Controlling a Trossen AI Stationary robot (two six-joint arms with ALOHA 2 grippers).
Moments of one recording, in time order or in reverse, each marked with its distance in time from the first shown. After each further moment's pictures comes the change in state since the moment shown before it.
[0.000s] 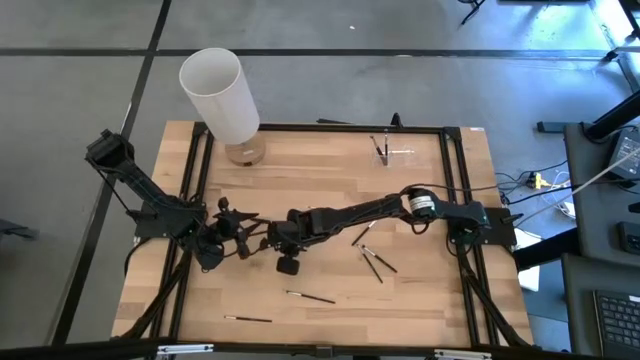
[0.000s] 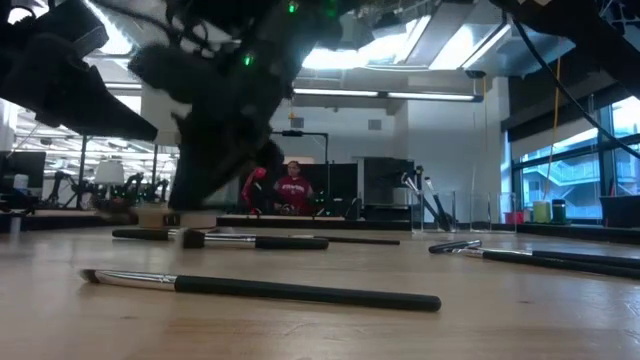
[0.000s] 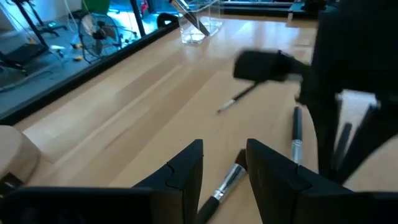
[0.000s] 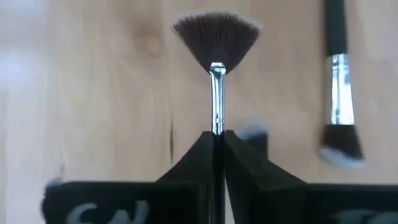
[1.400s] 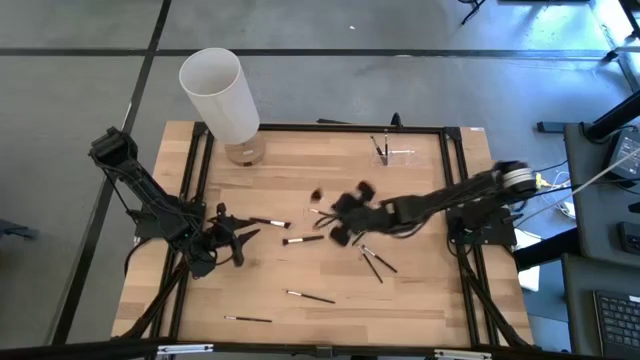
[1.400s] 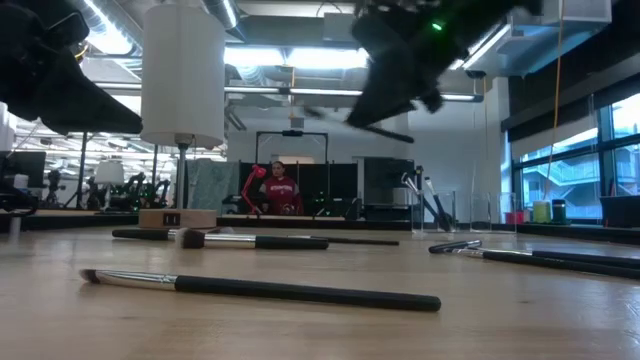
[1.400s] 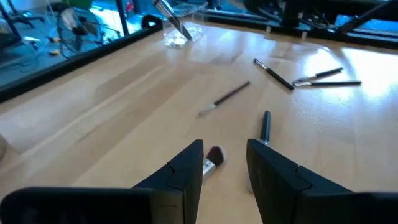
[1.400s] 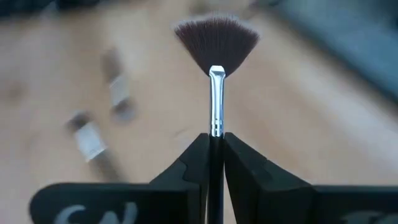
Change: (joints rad) left arm -0.107 0.003 0.000 -0.004 -0.051 -0.123; right arm 0.021 -0.866 -1.143 0.590 0.592 0.128
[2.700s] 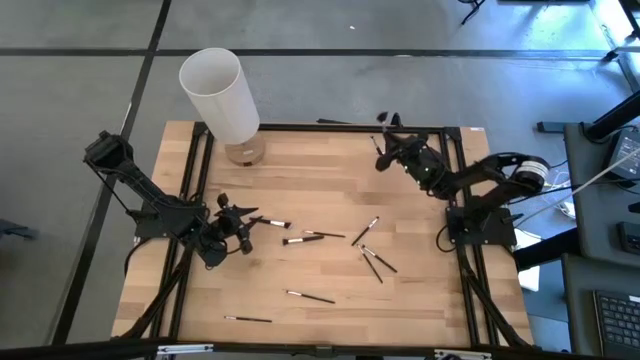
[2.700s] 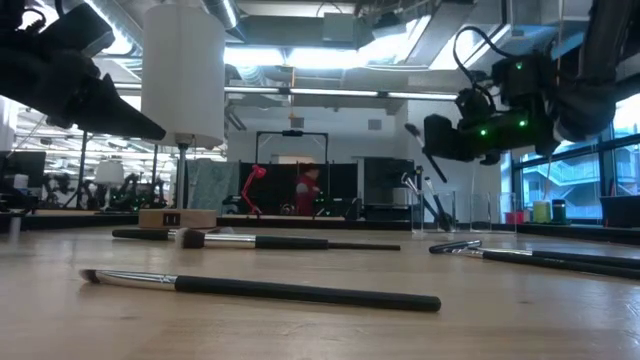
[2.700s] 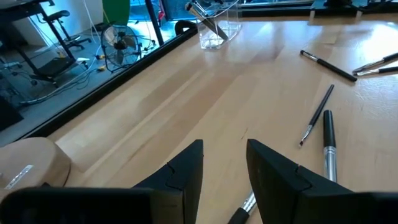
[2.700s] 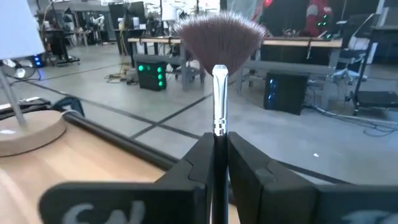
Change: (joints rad) left arm 0.158 0.000 0.000 0.000 0.009 0.203; right arm -0.740 -0.044 -0.741 1.415 -0.227 -0.391
